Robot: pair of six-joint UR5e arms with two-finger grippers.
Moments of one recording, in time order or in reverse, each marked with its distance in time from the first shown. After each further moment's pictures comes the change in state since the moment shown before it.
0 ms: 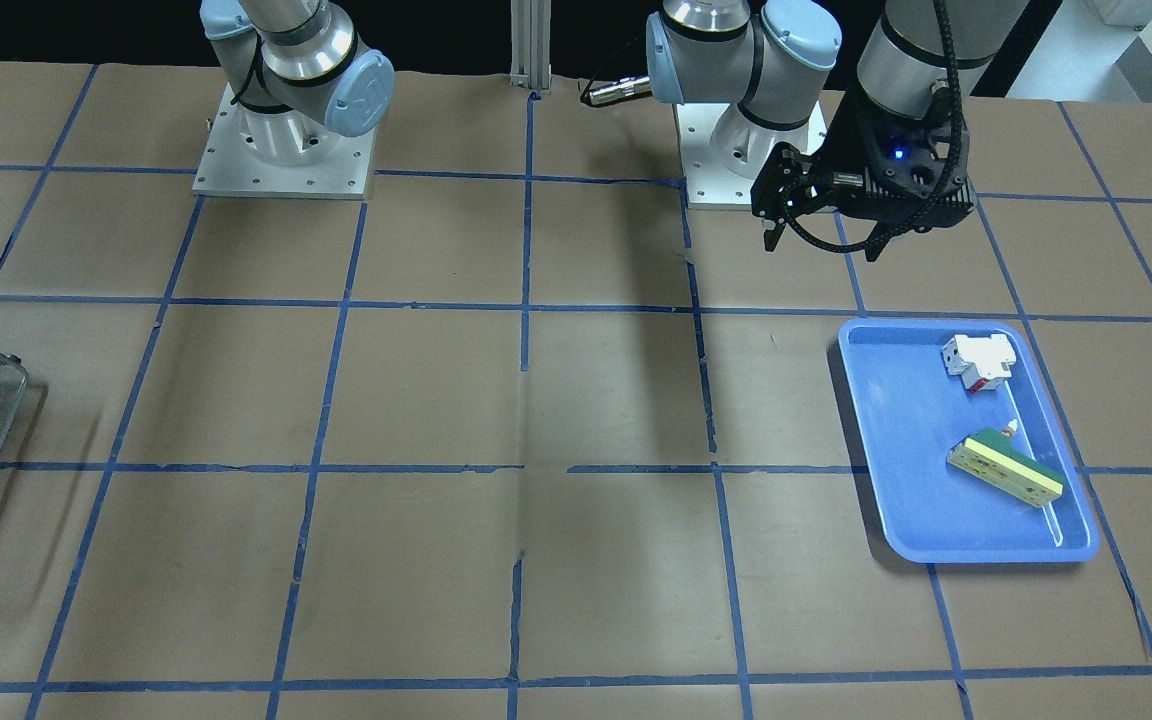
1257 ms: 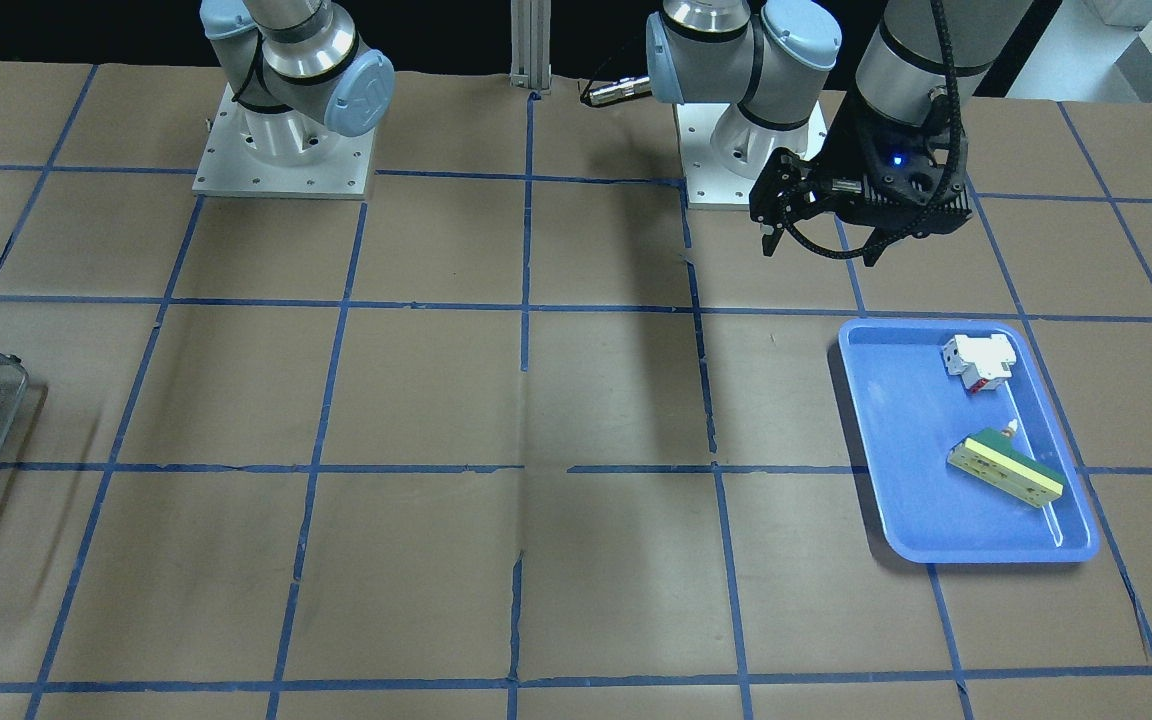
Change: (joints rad) left arm -0.001 -0.008 0.003 0.006 -0.003 -0.002; right arm 0.003 -0.051 0.005 0.043 -0.032 0.037
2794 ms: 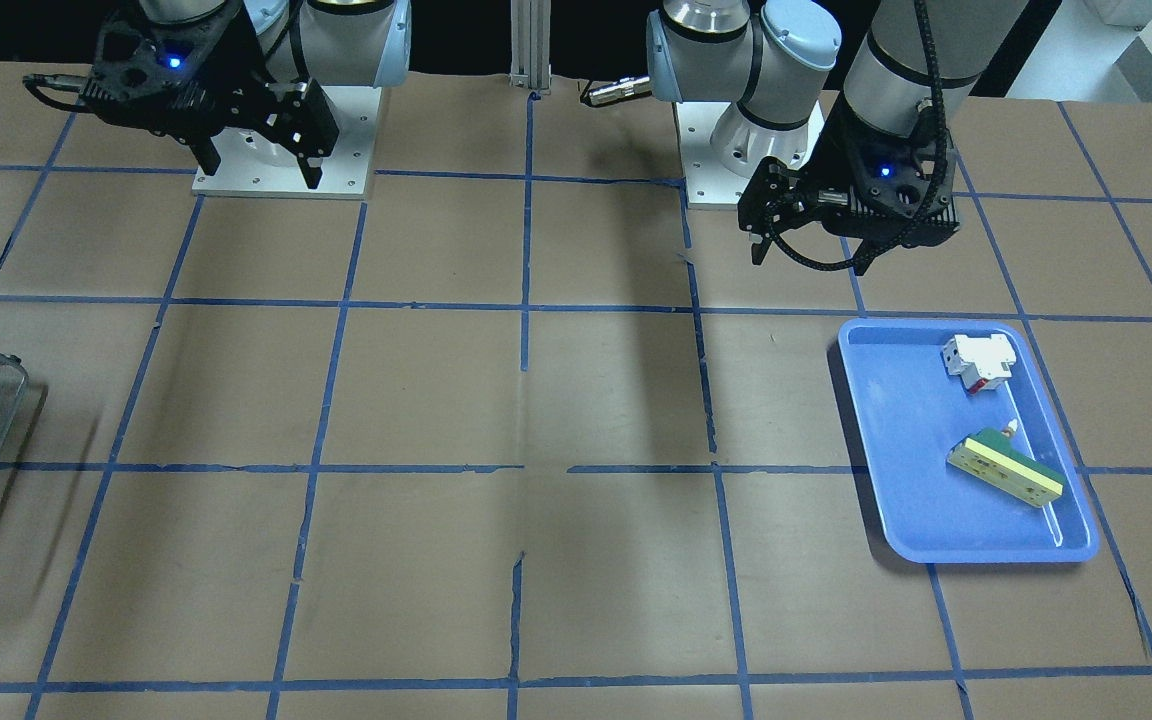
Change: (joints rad) left arm -0.022 -0.028 0.024 0.002 -0.003 -0.017; right arm 0.635 -0.409 0.155 0.312 0.159 1.681
